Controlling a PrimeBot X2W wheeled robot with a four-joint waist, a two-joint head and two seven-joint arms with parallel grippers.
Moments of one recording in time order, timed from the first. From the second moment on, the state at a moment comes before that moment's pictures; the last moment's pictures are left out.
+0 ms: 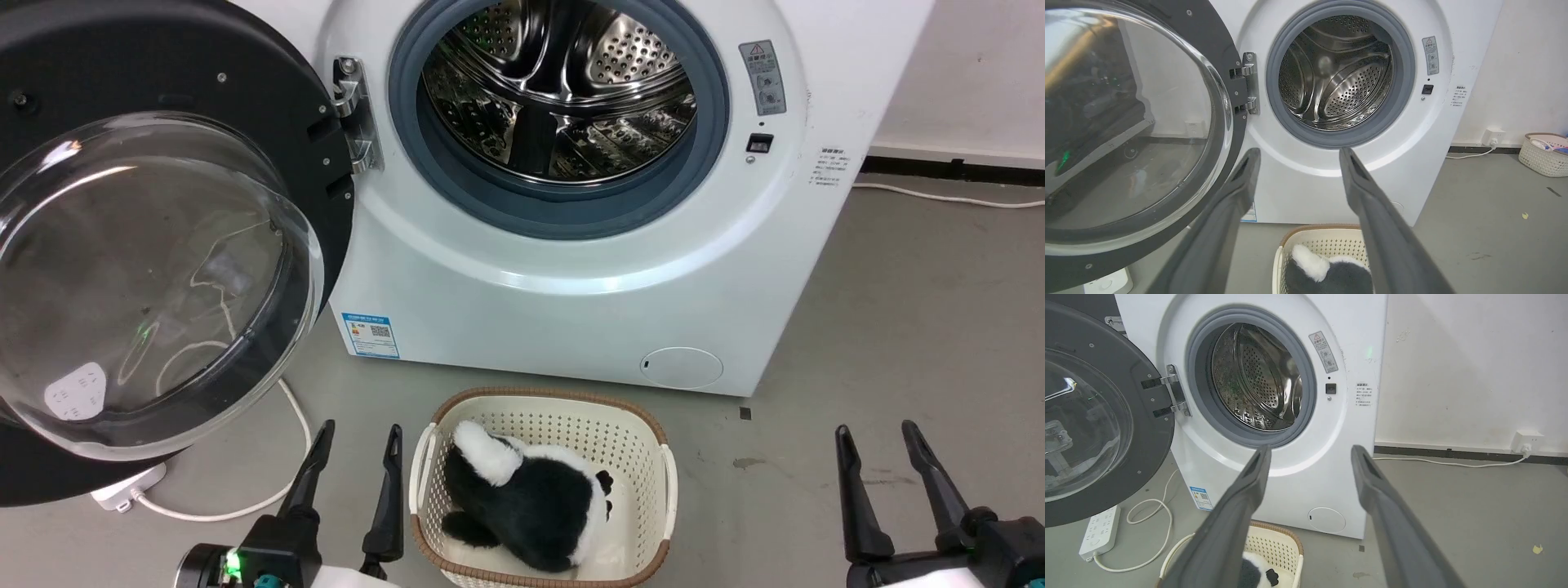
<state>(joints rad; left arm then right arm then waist) 0.05 0.14 -0.21 0.02 -0.17 0.09 -0.26 0.10 -0.05 -0.06 -0.01 0.13 0.13 -0.26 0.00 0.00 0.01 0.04</state>
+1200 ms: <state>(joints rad) 0.05 0.11 -0.16 0.01 -0.14 0.07 -0.22 0.10 -0.05 -0.06 -0.01 0.12 0.13 -0.22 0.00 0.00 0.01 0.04</state>
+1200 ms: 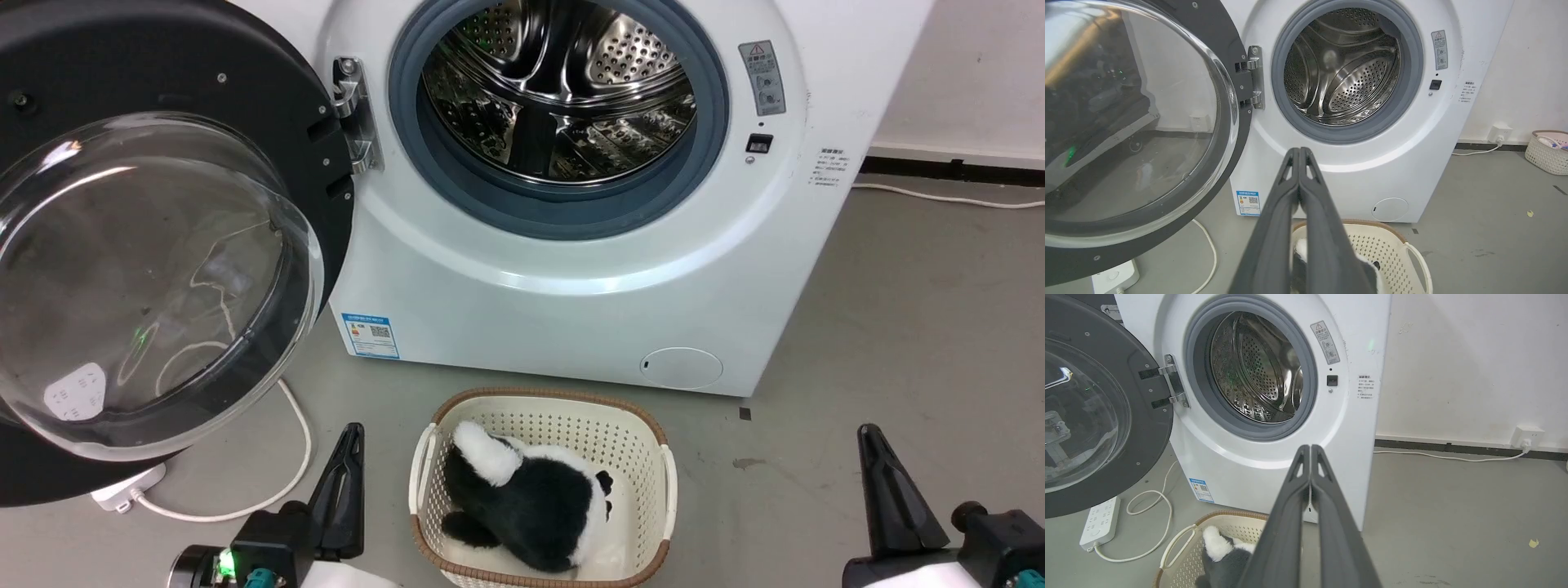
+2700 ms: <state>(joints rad) 0.04 0.08 -0.09 0.01 -0.08 0.03 -0.12 0.07 -0.05 -0.03 0.00 0.07 0.13 -0.12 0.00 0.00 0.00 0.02</state>
